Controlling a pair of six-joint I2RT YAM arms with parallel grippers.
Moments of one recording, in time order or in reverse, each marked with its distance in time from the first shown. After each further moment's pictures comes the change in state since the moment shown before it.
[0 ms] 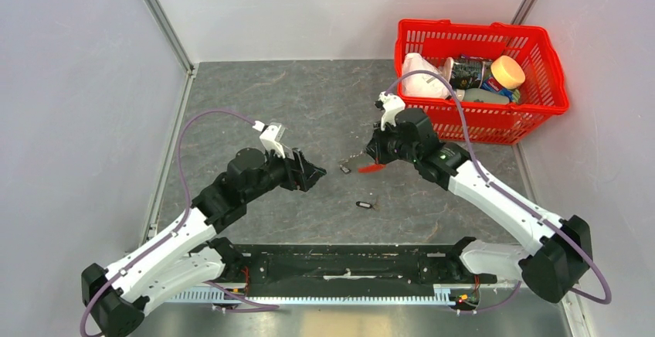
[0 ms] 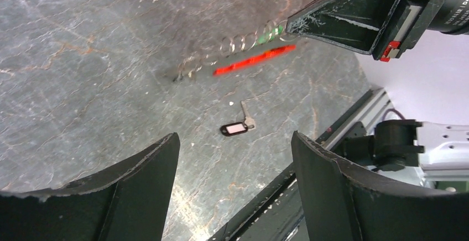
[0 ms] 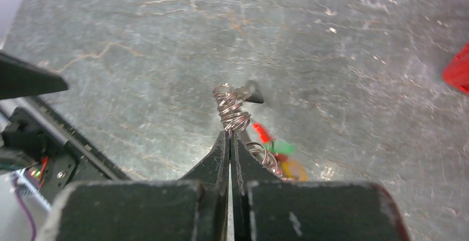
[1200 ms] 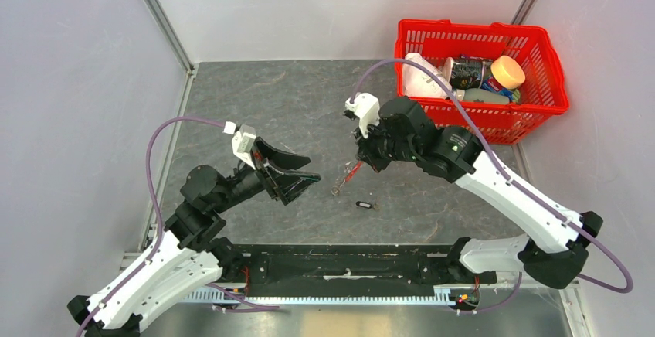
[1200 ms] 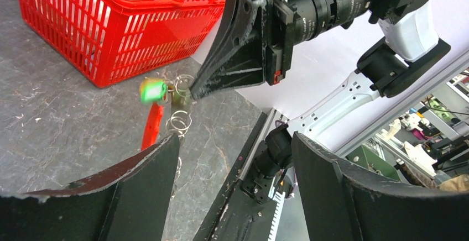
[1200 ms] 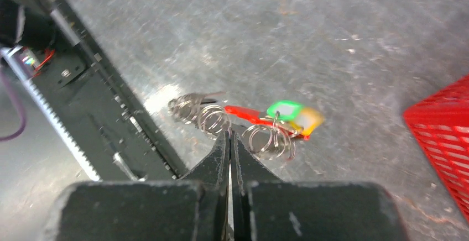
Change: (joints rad) left arm 0.000 -0.241 0.008 0.246 0.290 -0.006; right arm 0.237 0.044 0.475 -0.496 0.040 -0.290
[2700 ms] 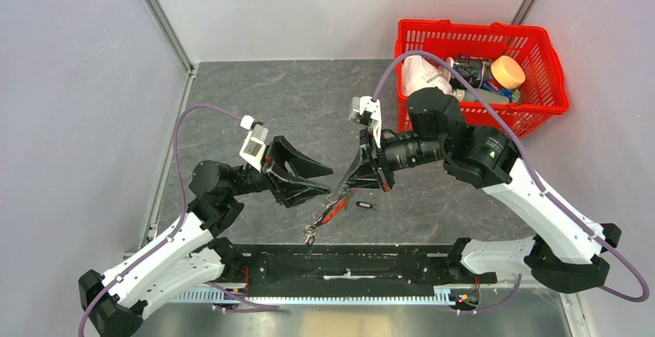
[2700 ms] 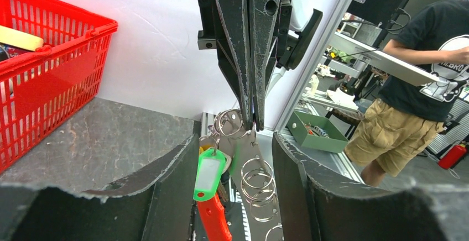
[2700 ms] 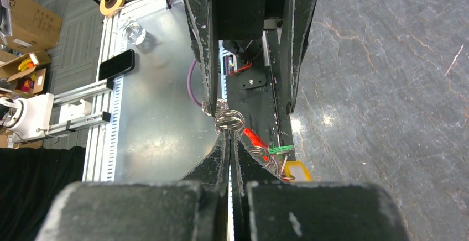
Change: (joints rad) left arm 0.000 0.180 -0.024 0.507 0.388 -0.077; right arm 0.043 -0.038 0.175 -0.019 -0.640 0.087
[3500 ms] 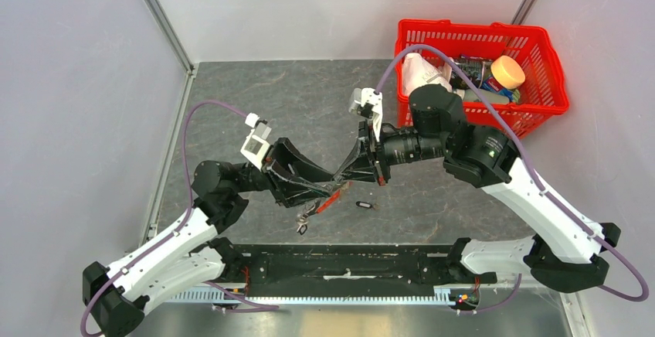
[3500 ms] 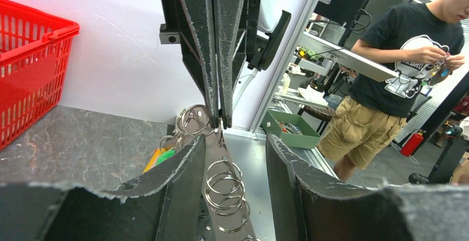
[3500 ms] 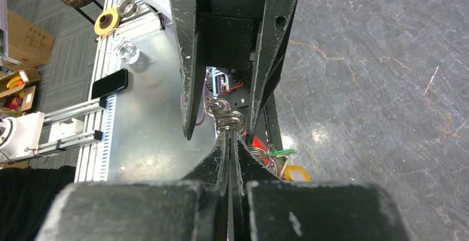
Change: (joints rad) left arm -0.005 0.058 -0.001 0.156 0.077 -0.118; right arm 0.000 0.000 0.004 0.087 0.036 0.030
